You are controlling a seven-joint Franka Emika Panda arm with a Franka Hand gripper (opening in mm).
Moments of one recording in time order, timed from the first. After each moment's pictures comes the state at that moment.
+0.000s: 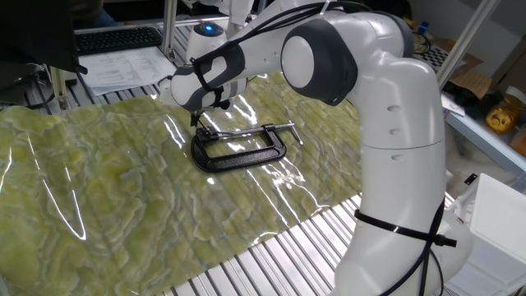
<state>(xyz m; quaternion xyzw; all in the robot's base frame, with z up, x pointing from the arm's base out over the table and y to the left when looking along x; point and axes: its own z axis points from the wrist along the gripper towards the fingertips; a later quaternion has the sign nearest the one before) 0.666 -0.006 0.078 0.22 0.97 -0.01 0.06</state>
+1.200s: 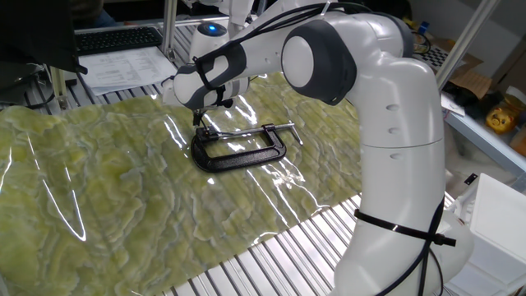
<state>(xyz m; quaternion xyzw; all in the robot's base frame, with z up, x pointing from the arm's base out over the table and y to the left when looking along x) 0.668 -0.015 0.076 0.20 0.98 -0.01 0.06</state>
